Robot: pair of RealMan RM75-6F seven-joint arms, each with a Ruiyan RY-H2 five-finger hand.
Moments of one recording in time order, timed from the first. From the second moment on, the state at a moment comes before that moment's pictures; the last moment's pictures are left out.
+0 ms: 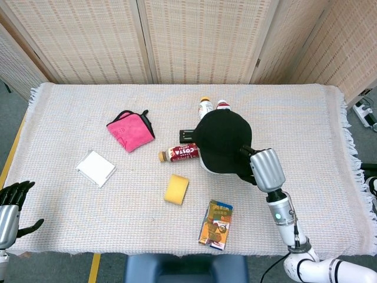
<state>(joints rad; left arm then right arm) -0.05 -1.14 -0.04 -1.61 1.48 1.53 0.09 0.47 -1.50 0.27 -1.60 -1.54 1.38 -0.18</state>
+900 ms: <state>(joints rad) -0.06 -1.15 -0.04 -1.61 1.48 1.52 0.11 0.63 -1.51 0.45 -1.47 -1.41 1.36 -0.23</state>
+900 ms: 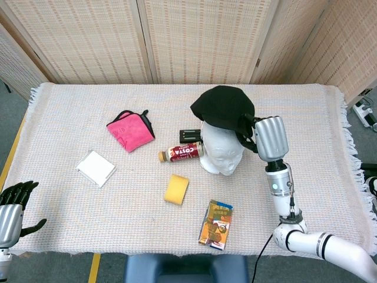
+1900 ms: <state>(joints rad) -0.08 -1.16 -0.05 -1.64 1.51 1.50 0.14 0.39 -1.08 0.16 -1.49 -1.58 1.32 0.04</state>
